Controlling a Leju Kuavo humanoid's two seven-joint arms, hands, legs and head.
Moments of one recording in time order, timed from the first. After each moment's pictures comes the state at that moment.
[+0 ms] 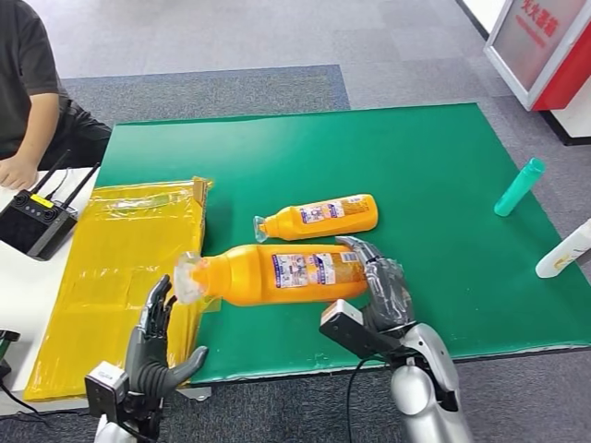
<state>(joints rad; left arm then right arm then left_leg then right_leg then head) 0.17 -0.20 -0.02 -1.42 -0.22 -0.22 -0.68 -0.02 0.18 0.26 -1.60 0.91 -0.10 -0.24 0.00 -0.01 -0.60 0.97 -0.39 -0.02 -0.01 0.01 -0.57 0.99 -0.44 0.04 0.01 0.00</state>
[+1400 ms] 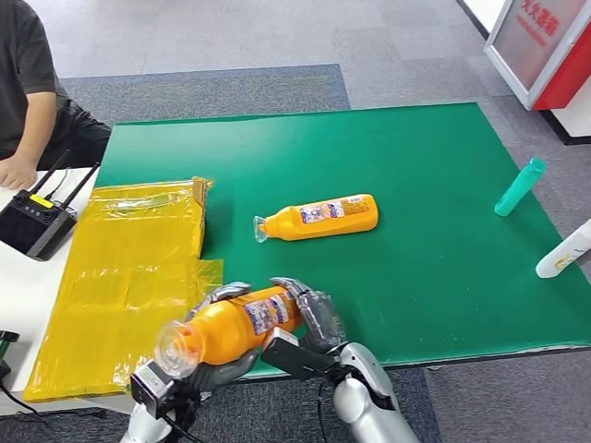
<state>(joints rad) 0.08 -0.14 -0.34 -1.44 -0.24 -0.16 -0.68 -0.10 0.25 0.43 -1.17 0.86 -0.20 -0.30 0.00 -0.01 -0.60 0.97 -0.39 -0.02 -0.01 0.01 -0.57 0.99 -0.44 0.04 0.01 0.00</state>
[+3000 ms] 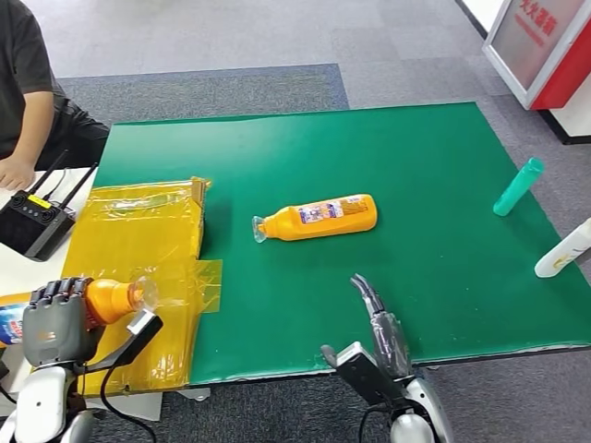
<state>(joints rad) 0.15 0.19 -0.12 -1.64 -1.55 0.32 0.40 0.17 0.26 0.15 -1.53 0.79 -0.09 -0.36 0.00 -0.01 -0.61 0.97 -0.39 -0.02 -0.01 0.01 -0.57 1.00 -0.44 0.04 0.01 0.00</state>
